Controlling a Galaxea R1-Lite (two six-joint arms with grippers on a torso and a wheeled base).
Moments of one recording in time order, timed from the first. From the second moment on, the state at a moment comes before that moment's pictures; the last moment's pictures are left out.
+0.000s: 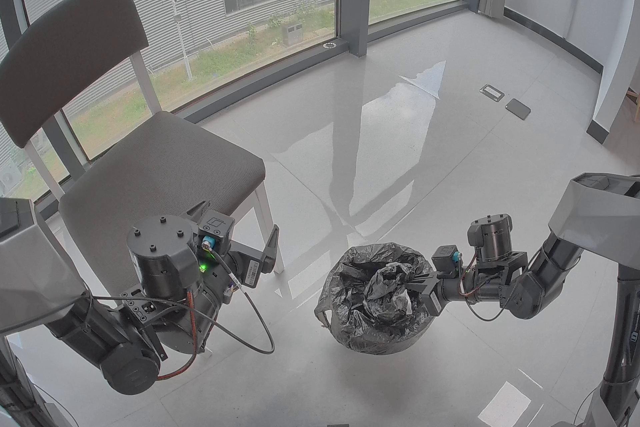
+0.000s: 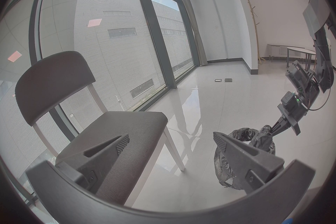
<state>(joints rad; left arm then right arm) -0.65 1.88 -0.48 -1.30 0.47 0.29 0.33 2.27 -0.77 -0.84 0.37 -0.34</state>
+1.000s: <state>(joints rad) -0.66 1.89 -0.46 -1.33 0.46 0.28 0.27 2.47 -1.11 -0.57 0.37 -0.35</state>
